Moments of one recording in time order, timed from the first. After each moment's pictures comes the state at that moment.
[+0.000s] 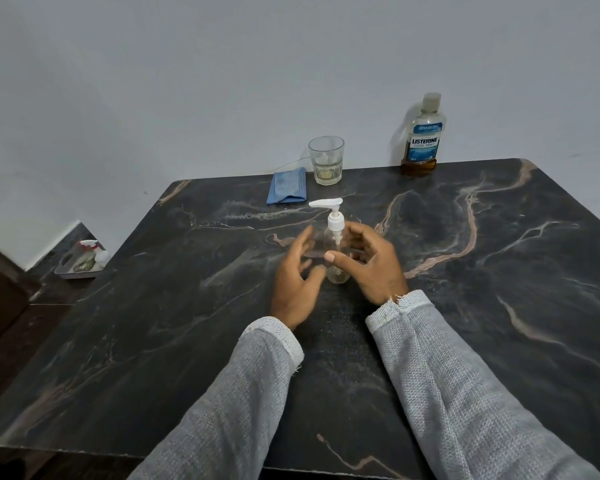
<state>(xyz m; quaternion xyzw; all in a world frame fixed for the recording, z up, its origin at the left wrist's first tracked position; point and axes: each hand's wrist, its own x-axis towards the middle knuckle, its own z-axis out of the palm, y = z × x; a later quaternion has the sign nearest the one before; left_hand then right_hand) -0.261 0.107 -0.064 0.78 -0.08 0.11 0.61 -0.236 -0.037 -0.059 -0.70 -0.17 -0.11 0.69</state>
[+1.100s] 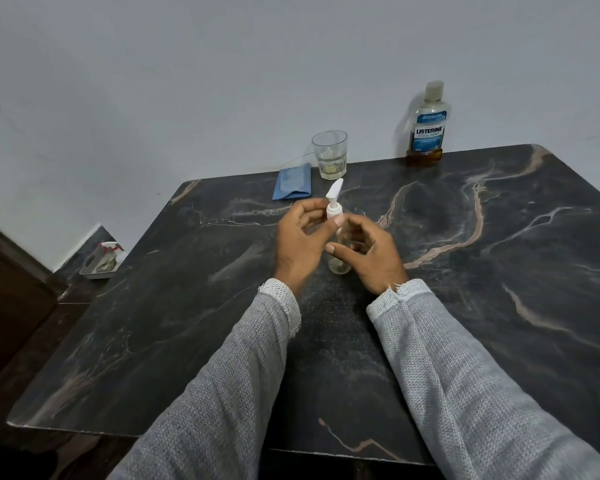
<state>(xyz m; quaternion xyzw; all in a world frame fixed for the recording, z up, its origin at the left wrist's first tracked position) -0.248 0.090 -0.008 0.71 -0.04 0.15 0.69 -0.232 -0.037 -0.063 -0.70 -0.17 -0.10 0.68</state>
